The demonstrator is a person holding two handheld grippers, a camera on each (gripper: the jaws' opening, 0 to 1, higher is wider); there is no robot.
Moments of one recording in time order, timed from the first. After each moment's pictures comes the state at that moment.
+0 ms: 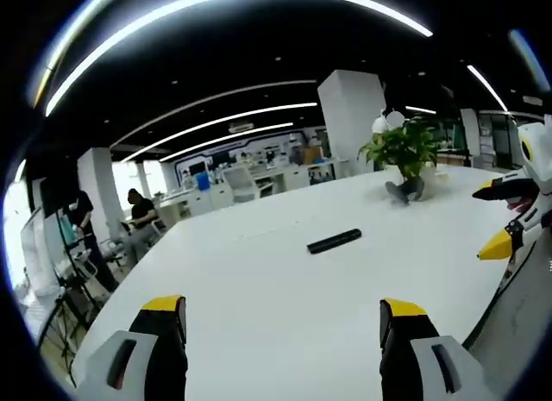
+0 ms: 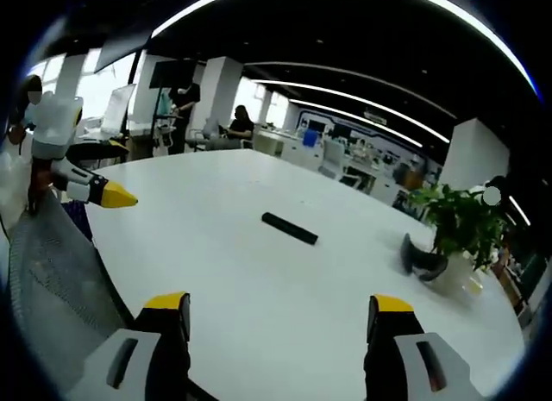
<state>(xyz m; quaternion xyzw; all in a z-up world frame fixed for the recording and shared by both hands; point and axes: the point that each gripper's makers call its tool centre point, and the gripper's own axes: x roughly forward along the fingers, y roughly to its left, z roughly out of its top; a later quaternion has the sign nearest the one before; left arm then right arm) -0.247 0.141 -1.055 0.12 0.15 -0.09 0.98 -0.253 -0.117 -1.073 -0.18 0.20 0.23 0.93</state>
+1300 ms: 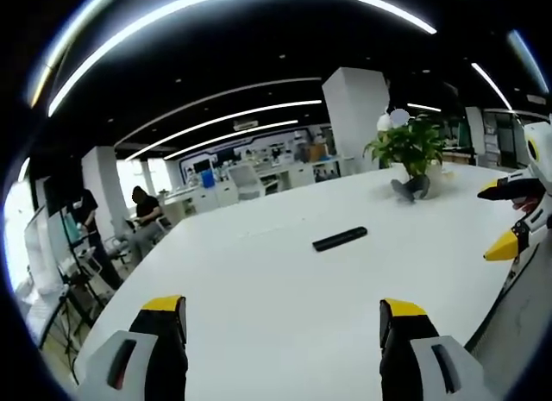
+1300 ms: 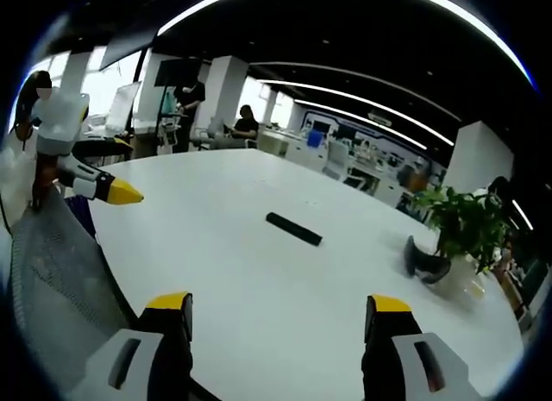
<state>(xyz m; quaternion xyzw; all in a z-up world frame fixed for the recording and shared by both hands) -0.246 0.146 -1.057 0.12 0.15 -0.07 0.98 -0.254 -0.117 -1.078 -0.19 0.20 0.24 0.93</state>
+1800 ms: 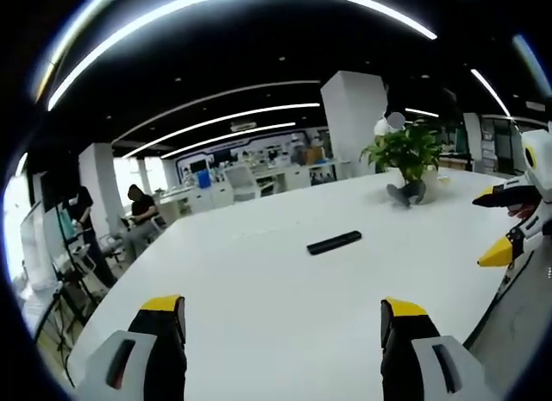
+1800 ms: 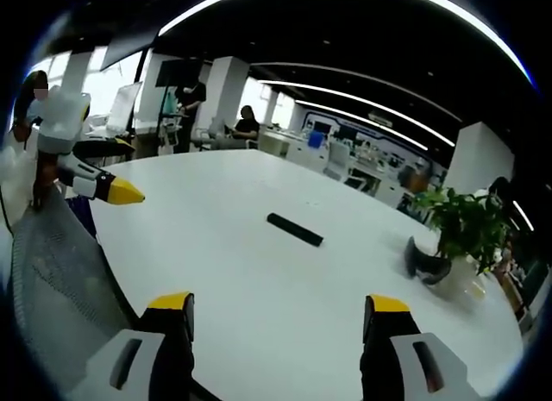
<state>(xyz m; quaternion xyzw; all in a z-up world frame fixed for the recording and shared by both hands) -0.246 0.140 -1.054 0.10 0.15 -0.09 0.98 -0.255 -0.115 -1.077 -0.19 0.20 0.25 0.93</state>
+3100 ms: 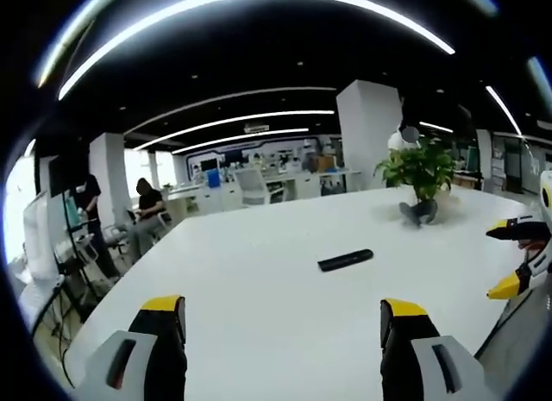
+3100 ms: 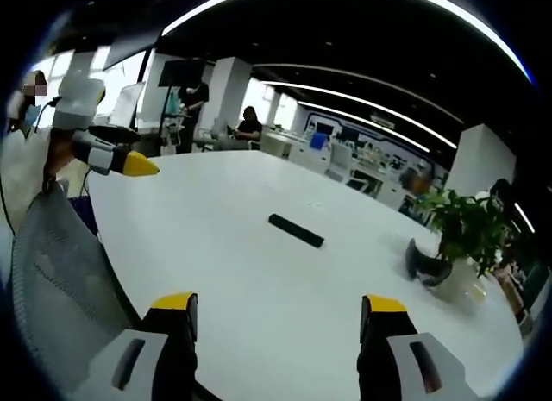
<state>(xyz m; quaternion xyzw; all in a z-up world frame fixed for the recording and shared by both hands) -0.224 0.155 -1.024 0.07 0.14 -0.07 0.99 -0.257 -0.113 -1.071 -0.19 0.19 0.25 0.93</state>
